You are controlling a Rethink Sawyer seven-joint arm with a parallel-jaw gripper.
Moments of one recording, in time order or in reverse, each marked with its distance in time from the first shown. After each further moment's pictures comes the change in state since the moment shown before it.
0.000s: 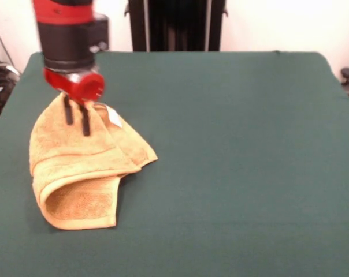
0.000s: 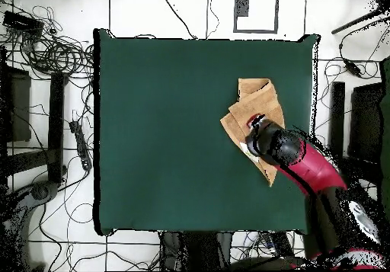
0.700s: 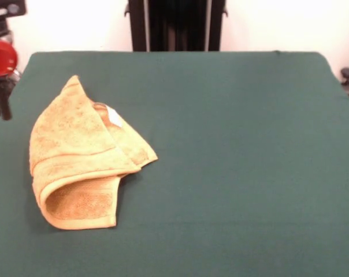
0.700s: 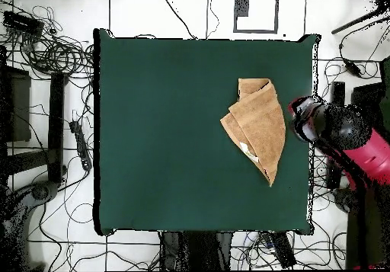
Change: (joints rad) arm -0.059 -0.015 -0.012 -0.254 -0.002 0.287 0.000
